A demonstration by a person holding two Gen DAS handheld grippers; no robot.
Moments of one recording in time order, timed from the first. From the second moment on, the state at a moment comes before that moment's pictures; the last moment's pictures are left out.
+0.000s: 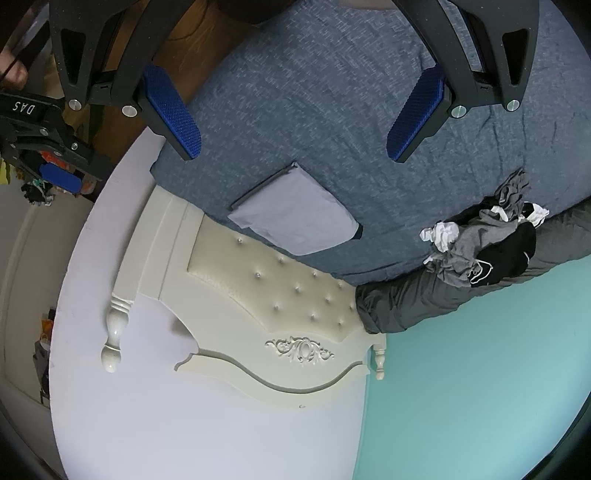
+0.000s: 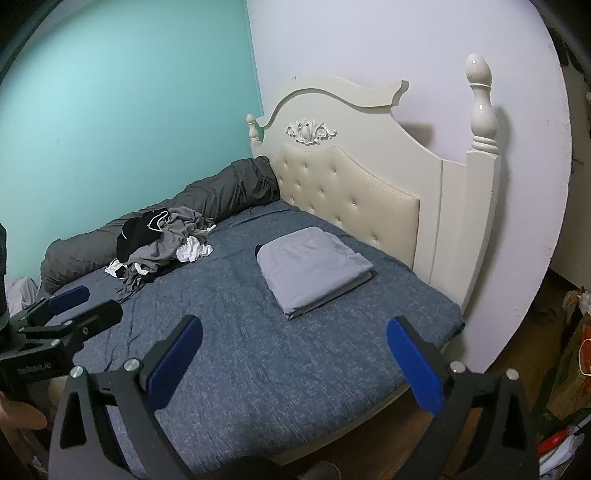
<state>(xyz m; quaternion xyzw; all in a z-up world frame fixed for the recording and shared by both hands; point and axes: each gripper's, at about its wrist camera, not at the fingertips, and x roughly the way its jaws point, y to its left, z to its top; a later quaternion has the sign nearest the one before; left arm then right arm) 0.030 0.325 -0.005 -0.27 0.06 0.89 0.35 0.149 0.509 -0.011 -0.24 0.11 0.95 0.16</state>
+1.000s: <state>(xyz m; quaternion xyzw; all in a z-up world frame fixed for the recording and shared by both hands) 0.054 0.300 -0.024 -0.26 0.06 0.90 0.35 0.170 0.490 -0.038 -0.25 0.11 0.95 0.16</state>
